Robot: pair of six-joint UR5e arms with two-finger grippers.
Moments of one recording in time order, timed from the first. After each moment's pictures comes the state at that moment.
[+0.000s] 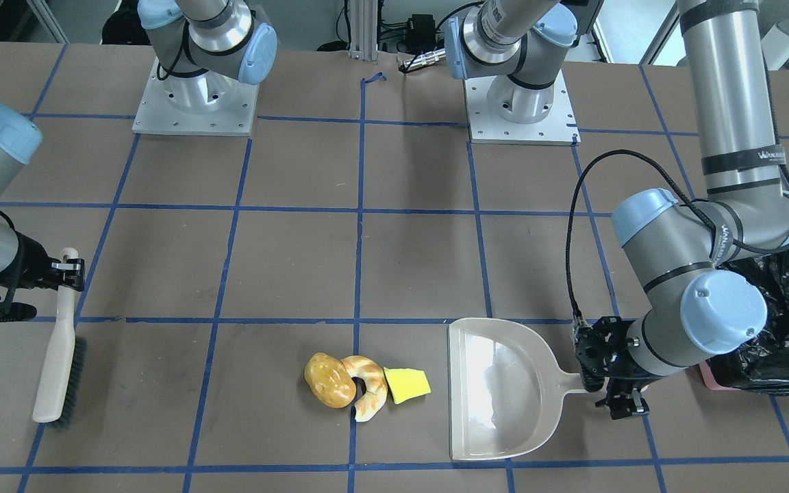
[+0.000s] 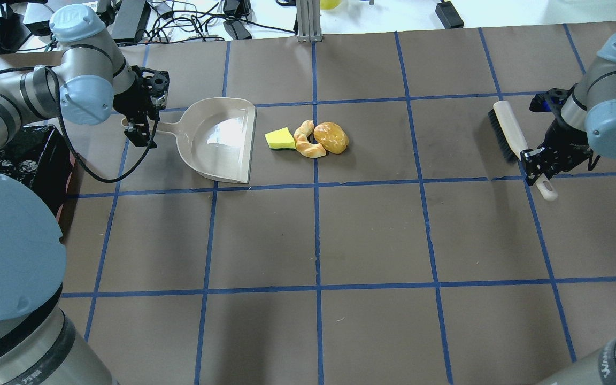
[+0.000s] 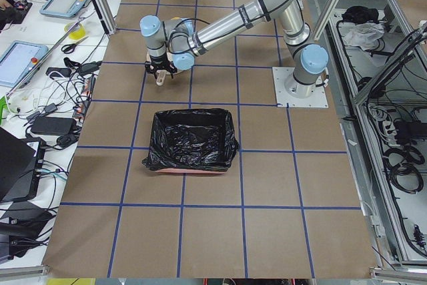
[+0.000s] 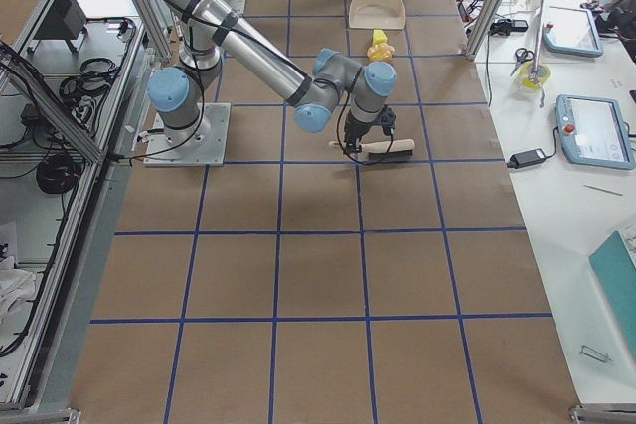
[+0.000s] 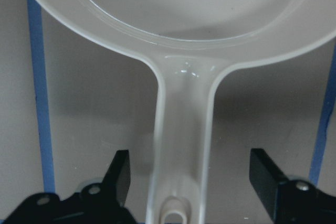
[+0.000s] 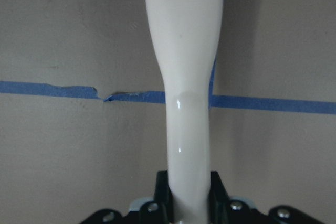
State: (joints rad) left arm -1.37 -2.13 -1.52 -1.08 1.58 1.71; right arm 1.16 -1.24 1.83 -2.01 -1.63 -0.47
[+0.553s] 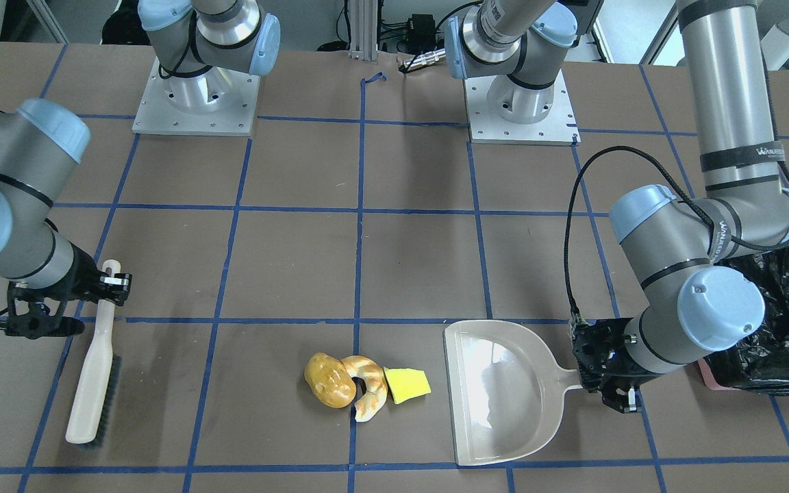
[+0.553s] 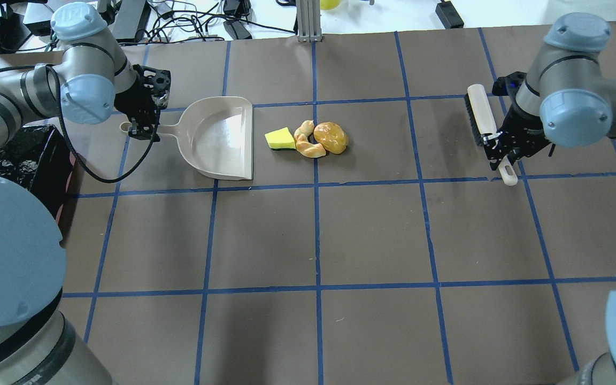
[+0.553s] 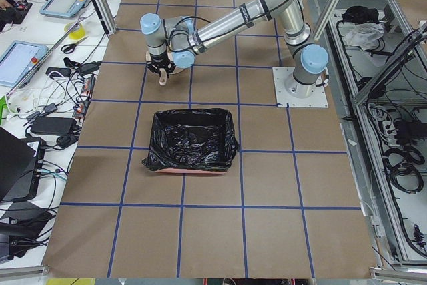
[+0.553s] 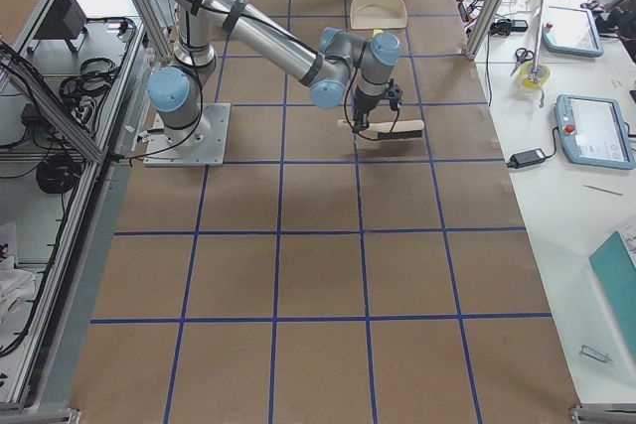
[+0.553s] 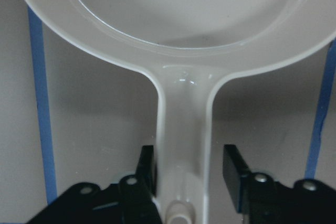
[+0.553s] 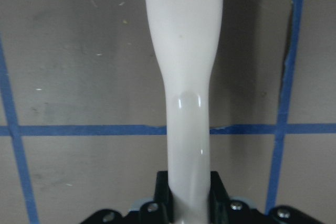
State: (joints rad) left arm -1.38 -2.12 -1.52 -1.08 1.58 1.72; right arm 1.34 -1.24 1.79 -2.00 -1.62 -0.22
